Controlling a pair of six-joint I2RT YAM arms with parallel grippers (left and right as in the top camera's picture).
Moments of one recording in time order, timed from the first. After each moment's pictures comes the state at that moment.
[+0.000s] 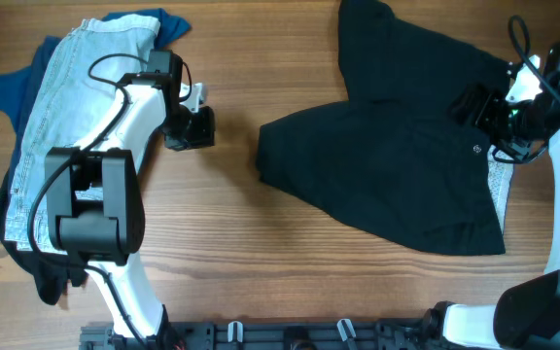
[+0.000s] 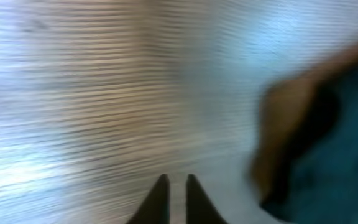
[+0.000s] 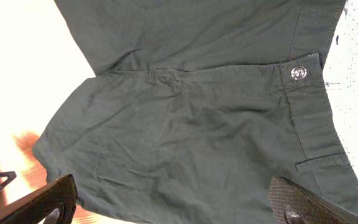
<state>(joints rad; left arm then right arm) -0.08 2.05 1.43 -0.85 0.37 -0.11 -0.29 1.56 1.45 -1.11 -0.31 0.20</state>
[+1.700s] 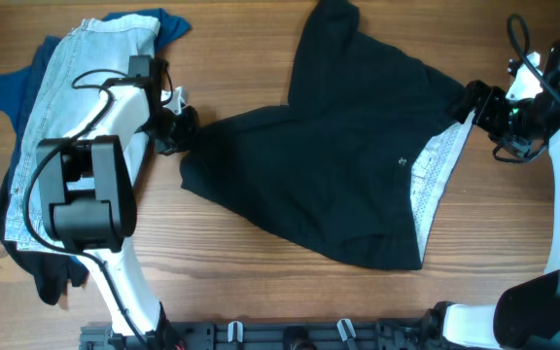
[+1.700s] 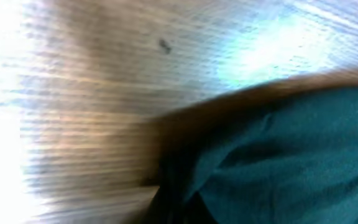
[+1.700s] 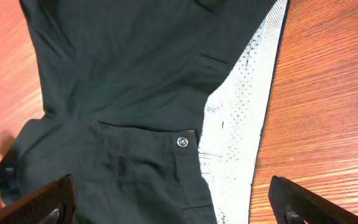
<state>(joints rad) 0.02 2.13 1.44 -0.83 0.39 -0.24 -0.29 1.56 1.45 -1.09 -0.31 0.18</state>
